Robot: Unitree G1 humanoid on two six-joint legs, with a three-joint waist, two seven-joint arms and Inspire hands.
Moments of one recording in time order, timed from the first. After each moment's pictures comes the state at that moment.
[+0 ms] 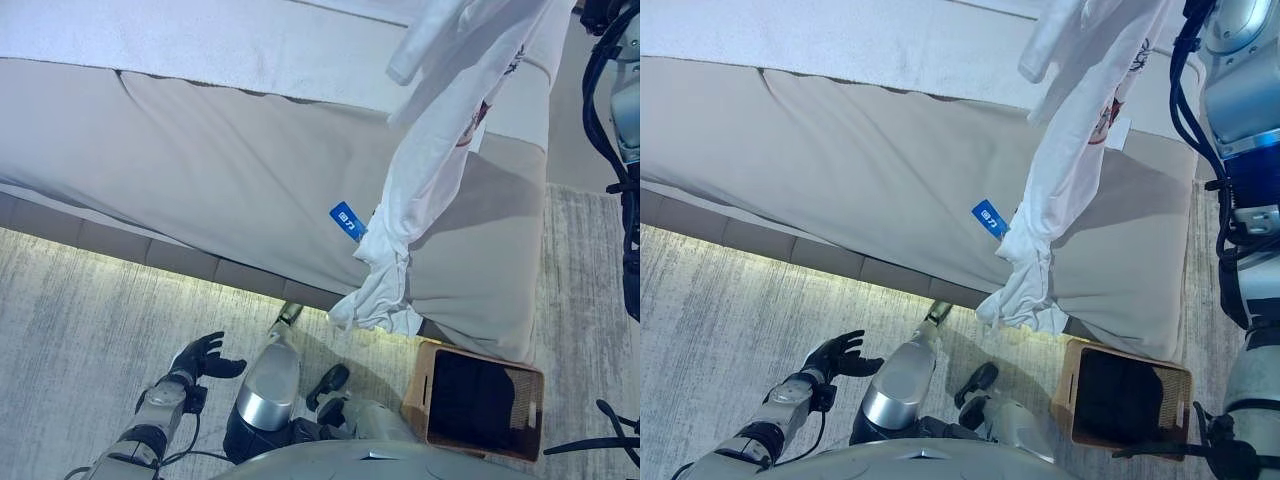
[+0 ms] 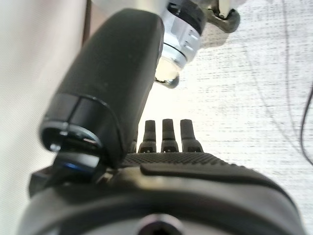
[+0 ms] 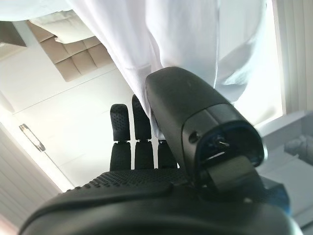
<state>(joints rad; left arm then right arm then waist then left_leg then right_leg) -0.09 0.39 -0.18 1.07 -0.19 -0.07 -0.03 -1.28 -0.96 0.37 0.35 -0.14 0.33 -0.43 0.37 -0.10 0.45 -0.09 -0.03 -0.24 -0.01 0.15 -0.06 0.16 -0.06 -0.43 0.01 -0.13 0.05</state>
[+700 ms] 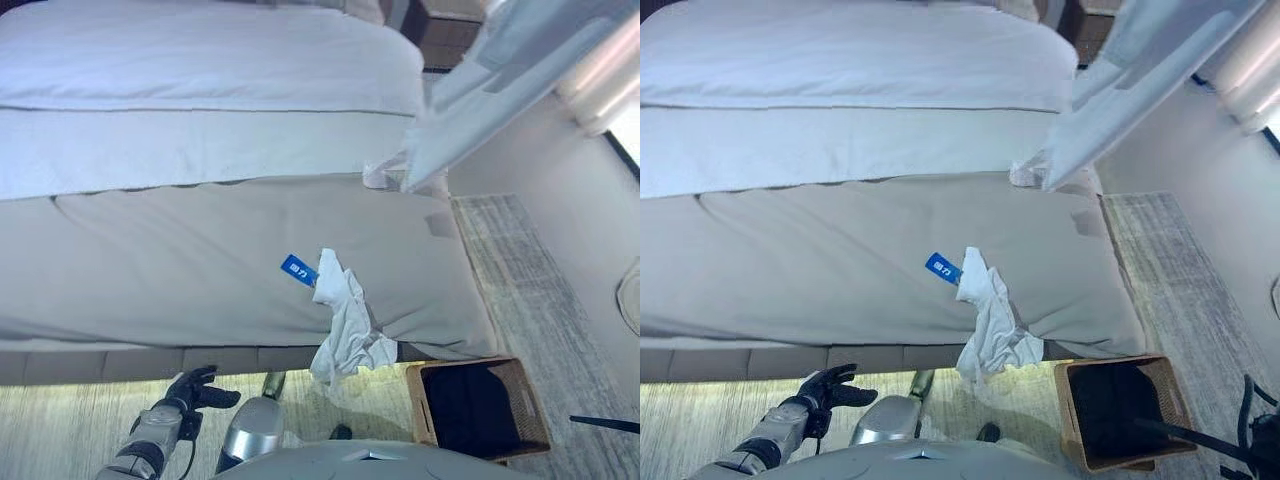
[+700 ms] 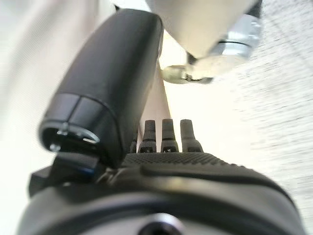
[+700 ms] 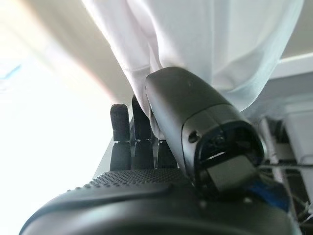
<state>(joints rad) -0.05 0.38 -0.21 1.10 -0.19 0.01 -0.05 -1.54 -1.17 0.61 0.71 0.06 0.30 -0.52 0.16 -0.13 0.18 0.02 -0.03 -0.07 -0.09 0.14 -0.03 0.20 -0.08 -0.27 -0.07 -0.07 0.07</state>
